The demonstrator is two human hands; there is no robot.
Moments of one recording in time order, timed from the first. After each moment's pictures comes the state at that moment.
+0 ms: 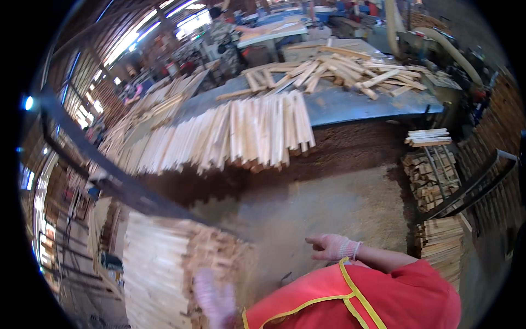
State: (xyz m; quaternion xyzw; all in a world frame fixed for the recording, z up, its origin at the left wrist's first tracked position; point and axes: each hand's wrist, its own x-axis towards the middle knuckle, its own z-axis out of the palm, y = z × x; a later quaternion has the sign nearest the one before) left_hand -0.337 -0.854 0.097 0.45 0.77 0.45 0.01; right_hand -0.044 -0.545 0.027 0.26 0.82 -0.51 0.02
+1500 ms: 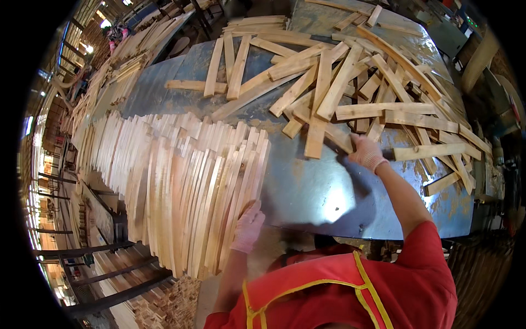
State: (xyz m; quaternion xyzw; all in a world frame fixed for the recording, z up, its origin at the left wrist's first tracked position) left_hand -0.287 0.059 -0.049 0.24 0.80 0.42 0.36; right_hand -0.064 0.466 0.028 0.43 0.87 -0.22 0.08
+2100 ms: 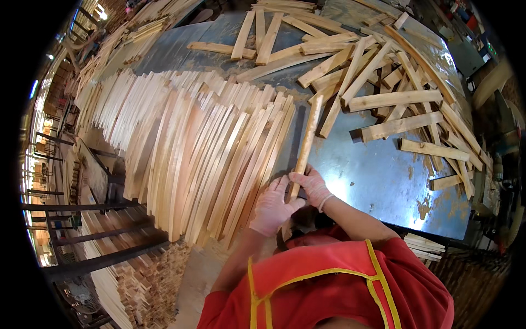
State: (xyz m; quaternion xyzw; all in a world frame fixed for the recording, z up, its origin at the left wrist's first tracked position) left_hand -0.242 0.058 -0.004 0.44 0.84 0.19 0.26; right_hand -0.153 0.200 -0.067 0.35 0.35 -0.85 -0.16
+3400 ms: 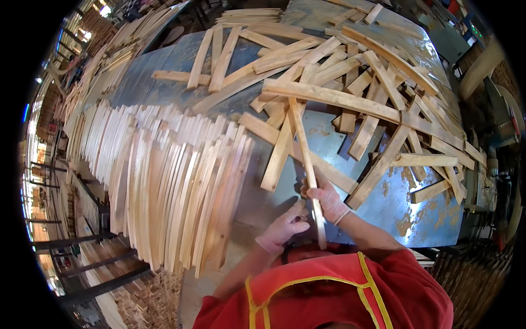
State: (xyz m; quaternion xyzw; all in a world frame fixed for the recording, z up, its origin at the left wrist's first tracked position) left_hand -0.154 0.181 -0.043 0.24 0.47 0.51 0.68; right_hand -0.038 0.347 -0.032 0.33 0.35 -0.86 -0.20
